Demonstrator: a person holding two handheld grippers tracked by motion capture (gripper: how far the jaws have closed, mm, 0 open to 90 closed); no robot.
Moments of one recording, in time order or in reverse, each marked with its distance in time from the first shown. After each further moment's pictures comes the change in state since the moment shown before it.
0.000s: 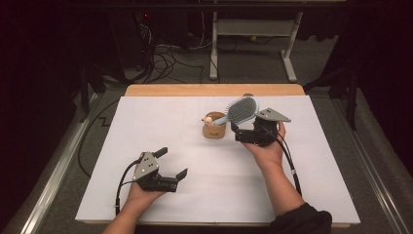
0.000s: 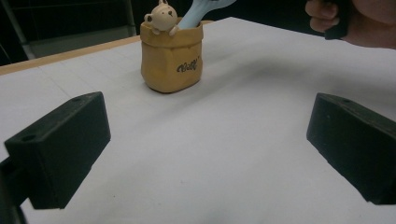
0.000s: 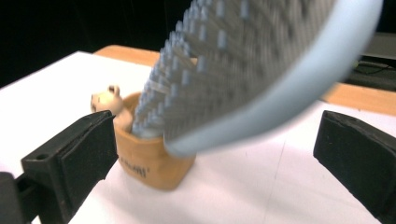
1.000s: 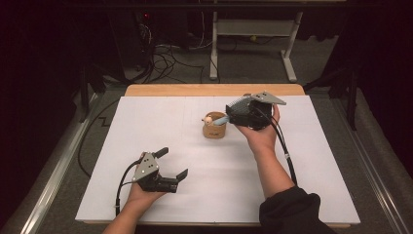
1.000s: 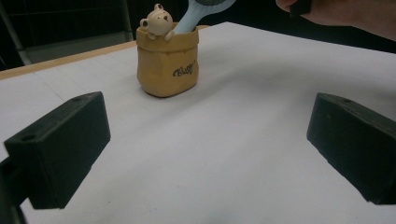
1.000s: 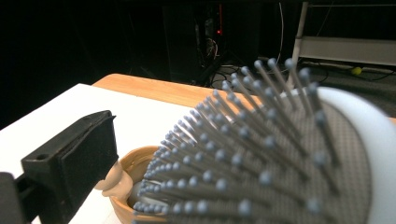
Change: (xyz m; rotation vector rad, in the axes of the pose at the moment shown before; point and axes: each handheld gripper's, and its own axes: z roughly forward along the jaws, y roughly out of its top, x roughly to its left) left arm -0.001 -0.001 0.000 -0.021 -0.015 0.010; right arm 0.000 0.040 0.025 -0.049 0.001 0.050
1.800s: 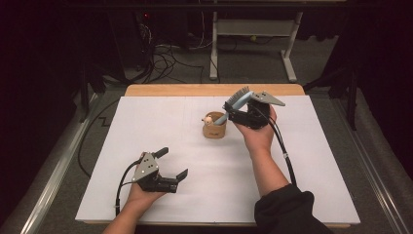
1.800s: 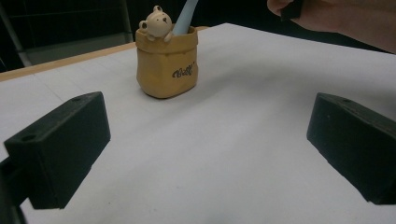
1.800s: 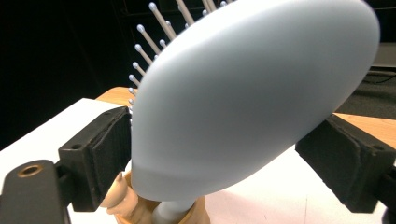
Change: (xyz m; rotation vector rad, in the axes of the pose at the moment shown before) left arm 0.000 0.000 0.000 -0.004 -0.001 0.002; right arm 0.002 -0.002 0.006 -0.045 0.005 0.041
